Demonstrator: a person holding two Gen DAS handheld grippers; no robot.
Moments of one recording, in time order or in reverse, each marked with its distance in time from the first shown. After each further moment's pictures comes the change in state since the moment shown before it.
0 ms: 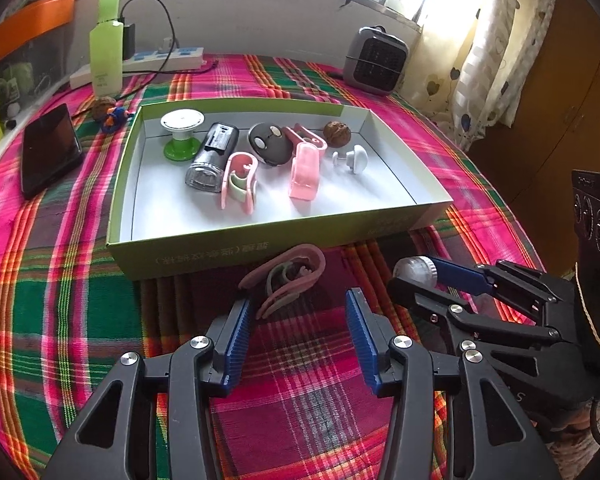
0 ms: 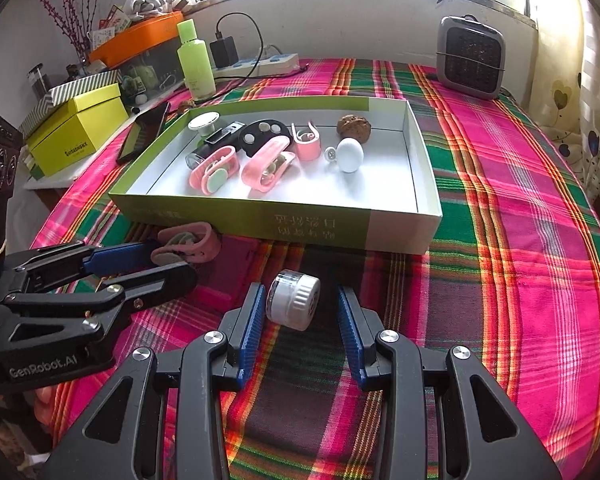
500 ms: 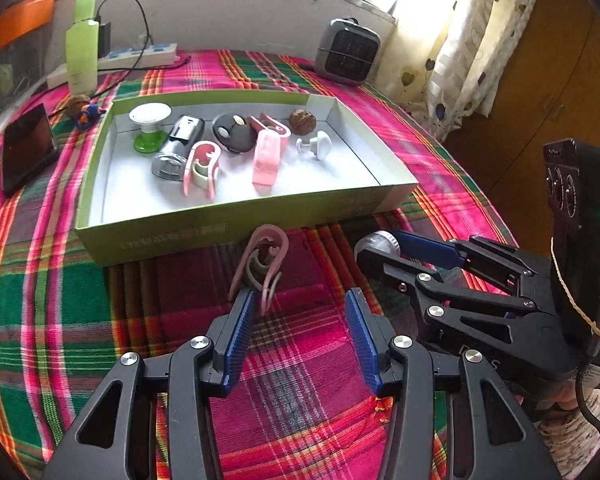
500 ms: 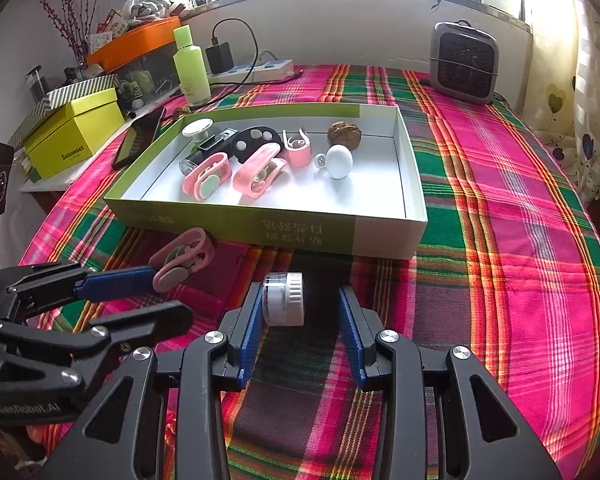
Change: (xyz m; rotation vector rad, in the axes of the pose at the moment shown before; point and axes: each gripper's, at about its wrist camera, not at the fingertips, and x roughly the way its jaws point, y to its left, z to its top) left arm -0.007 -0.011 -0.009 0.028 0.014 -0.069; right arm -0.004 -0.005 0.001 -0.004 -0.020 -0.010
